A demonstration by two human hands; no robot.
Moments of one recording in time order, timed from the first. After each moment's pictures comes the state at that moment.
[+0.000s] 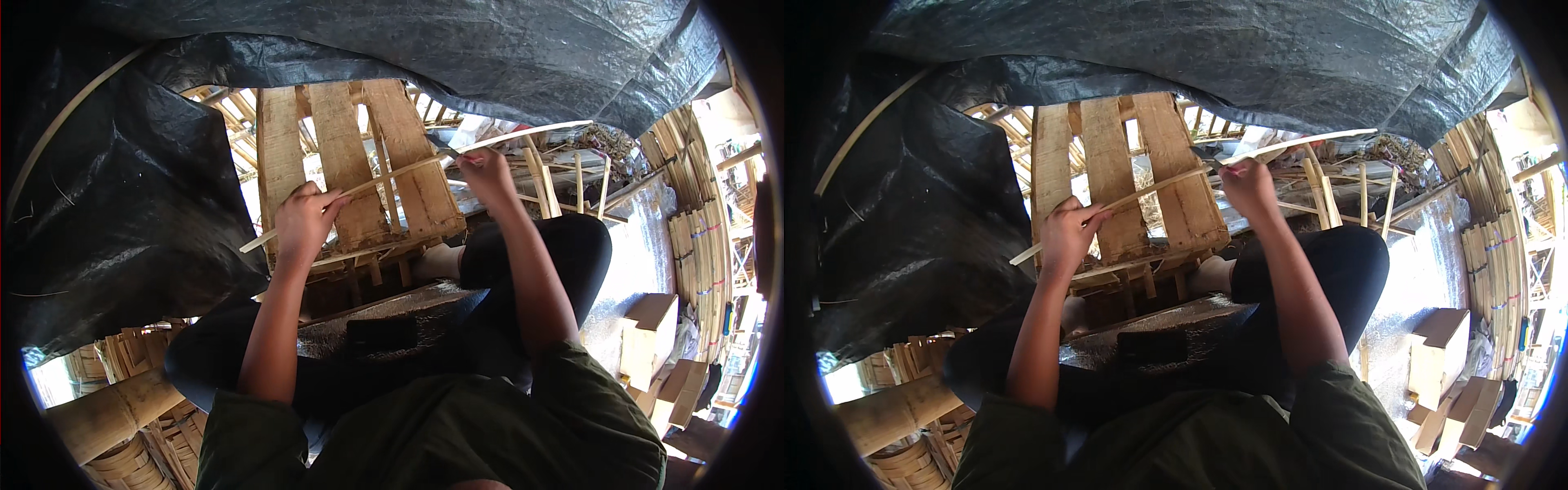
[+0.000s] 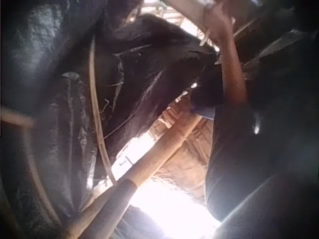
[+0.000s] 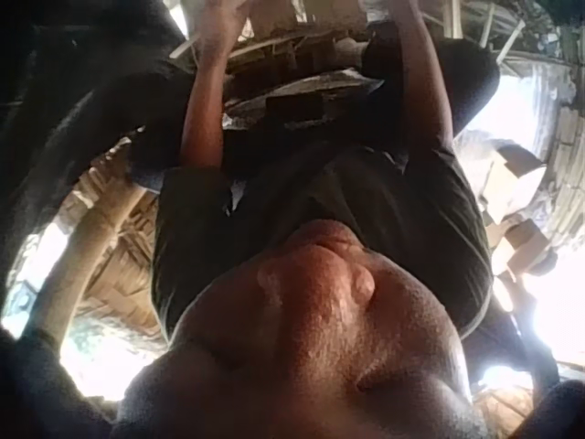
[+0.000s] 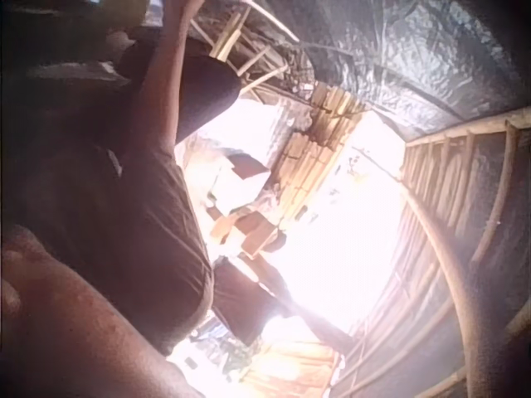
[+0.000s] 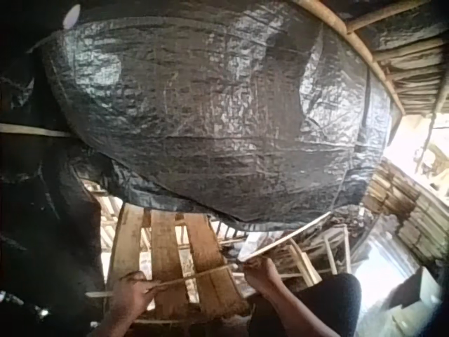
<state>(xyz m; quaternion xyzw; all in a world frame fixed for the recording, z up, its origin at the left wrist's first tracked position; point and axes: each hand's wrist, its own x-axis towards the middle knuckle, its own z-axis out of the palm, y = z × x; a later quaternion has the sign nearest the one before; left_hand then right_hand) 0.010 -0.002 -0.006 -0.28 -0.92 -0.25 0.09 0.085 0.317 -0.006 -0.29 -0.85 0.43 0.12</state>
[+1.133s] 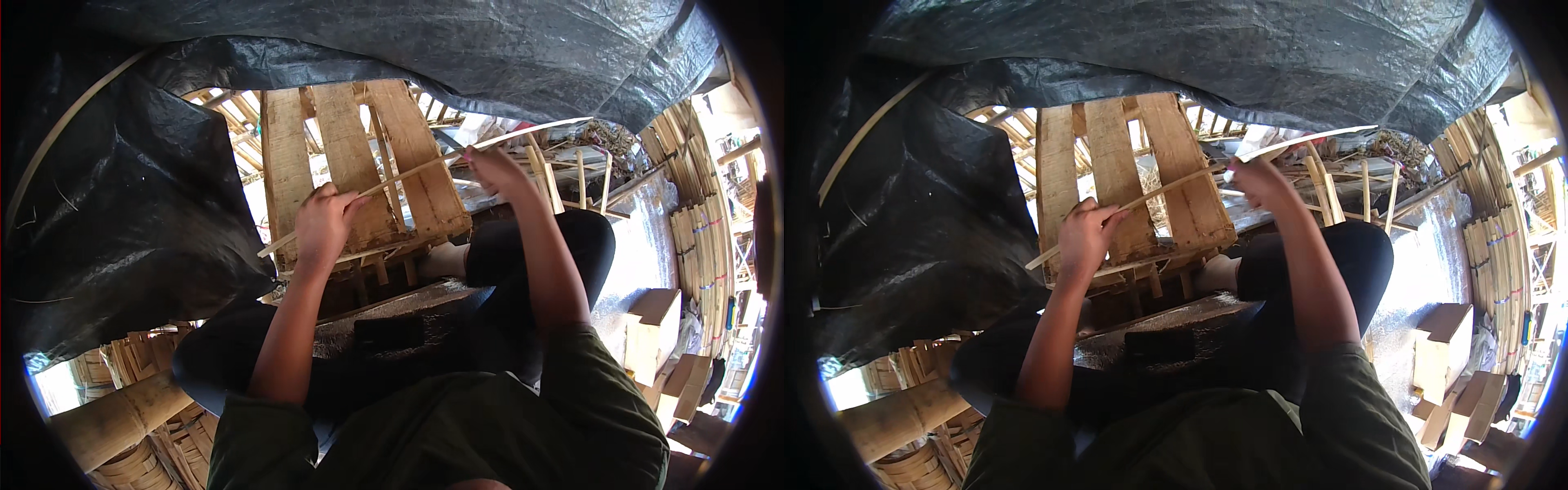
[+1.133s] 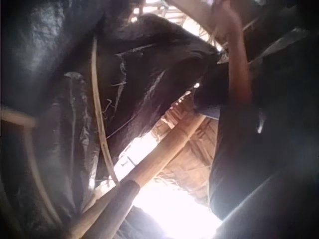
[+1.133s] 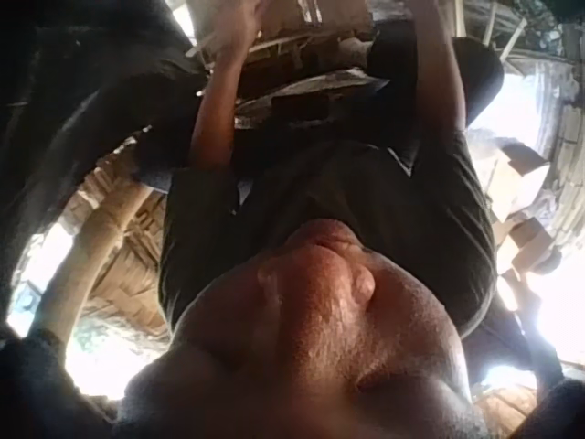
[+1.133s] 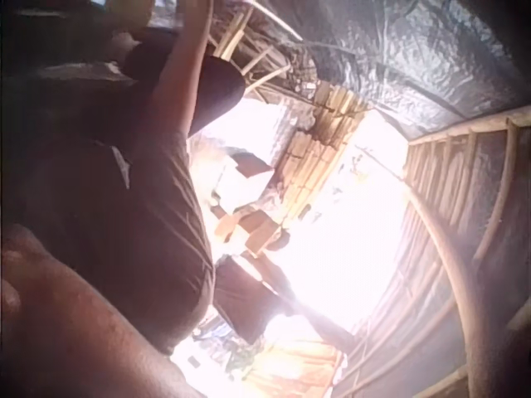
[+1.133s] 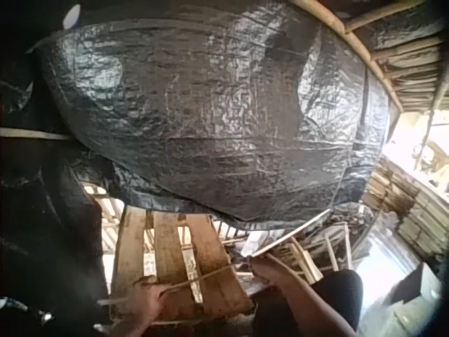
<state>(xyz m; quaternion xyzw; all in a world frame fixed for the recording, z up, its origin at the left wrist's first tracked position) 0.021 0.015 -0.004 -0.30 -0.91 -0.27 0.10 0.058 0.360 -0.018 -0.35 -0.76 0.53 -0.14</state>
